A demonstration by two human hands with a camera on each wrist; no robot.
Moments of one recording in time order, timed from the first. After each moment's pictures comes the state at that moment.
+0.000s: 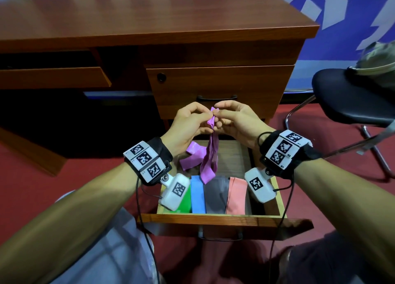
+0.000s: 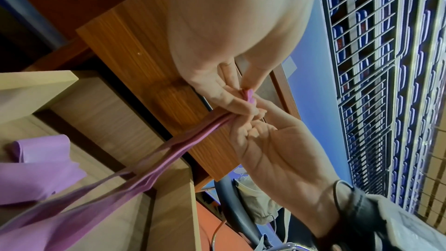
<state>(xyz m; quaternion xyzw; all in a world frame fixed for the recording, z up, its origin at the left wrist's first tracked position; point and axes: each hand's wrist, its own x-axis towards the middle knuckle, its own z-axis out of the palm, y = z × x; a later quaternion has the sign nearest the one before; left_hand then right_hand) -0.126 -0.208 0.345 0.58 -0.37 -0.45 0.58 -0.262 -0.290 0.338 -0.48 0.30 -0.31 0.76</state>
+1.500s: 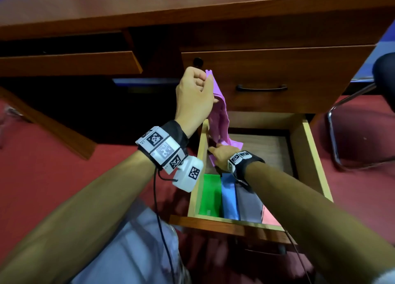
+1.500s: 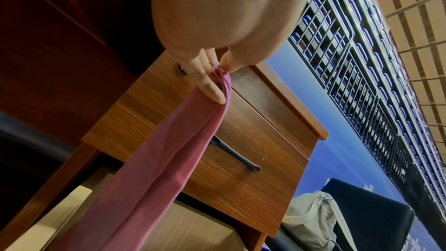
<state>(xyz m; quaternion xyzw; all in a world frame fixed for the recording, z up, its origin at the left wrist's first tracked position) -0.046 -0.228 0.340 0.66 -0.42 -0.11 0.61 -0.134 -0.293 0.144 -0.95 0.27 0.11 0.11</state>
